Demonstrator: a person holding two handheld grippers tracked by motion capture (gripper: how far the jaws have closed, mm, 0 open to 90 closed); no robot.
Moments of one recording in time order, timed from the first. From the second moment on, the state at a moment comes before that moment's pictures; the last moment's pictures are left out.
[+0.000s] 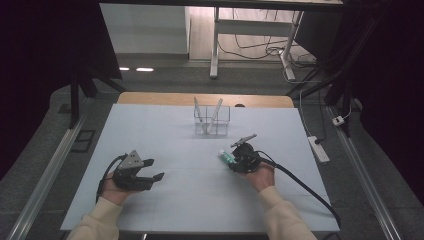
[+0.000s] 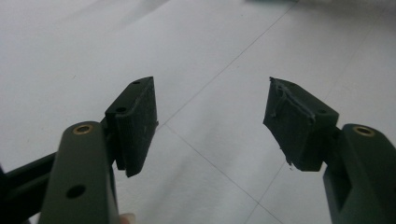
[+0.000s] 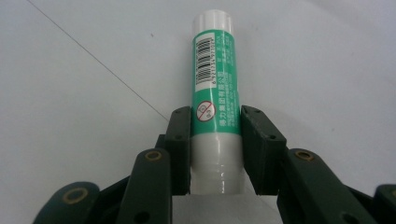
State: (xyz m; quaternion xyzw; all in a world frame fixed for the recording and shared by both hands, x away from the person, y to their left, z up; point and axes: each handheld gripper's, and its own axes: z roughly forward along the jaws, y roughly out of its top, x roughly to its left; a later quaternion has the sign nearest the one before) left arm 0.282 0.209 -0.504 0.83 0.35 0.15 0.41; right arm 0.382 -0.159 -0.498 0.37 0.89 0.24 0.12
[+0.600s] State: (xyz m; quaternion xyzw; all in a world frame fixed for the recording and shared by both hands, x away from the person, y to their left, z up) left arm 0.282 0.204 -0.503 0.84 0.34 0.14 0.40; right arm 0.363 -0.171 -0.478 0.29 0.90 0.32 0.10
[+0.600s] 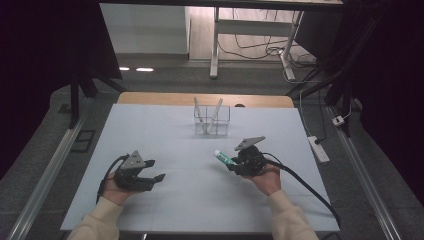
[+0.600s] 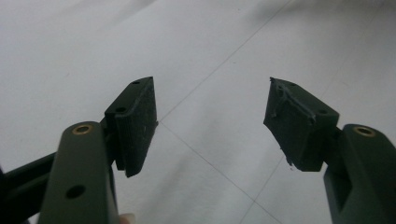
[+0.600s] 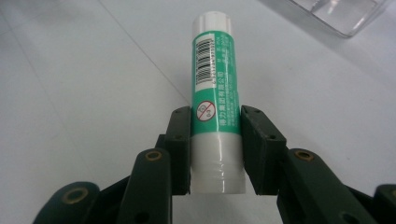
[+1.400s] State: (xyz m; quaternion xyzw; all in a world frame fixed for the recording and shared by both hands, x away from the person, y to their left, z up) left arm 0.279 0.190 -0.495 0.86 0.32 0.16 0.38; right arm 0.351 -0.161 -0.482 0.23 0.91 0.35 0.07
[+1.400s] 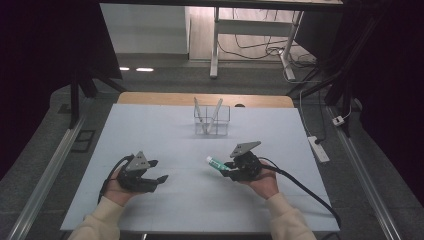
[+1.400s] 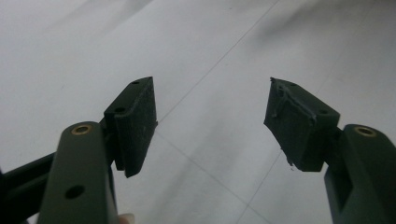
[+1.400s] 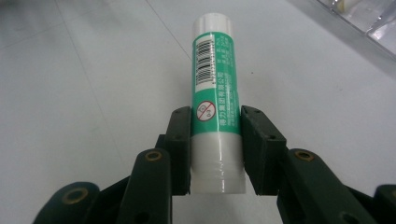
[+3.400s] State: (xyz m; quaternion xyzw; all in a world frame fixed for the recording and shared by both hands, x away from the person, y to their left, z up) left arm 0.298 0.090 -0.491 0.91 0.19 0.18 0.31; right arm 0.344 -0.128 -0.487 0.18 0.92 0.34 -0.01
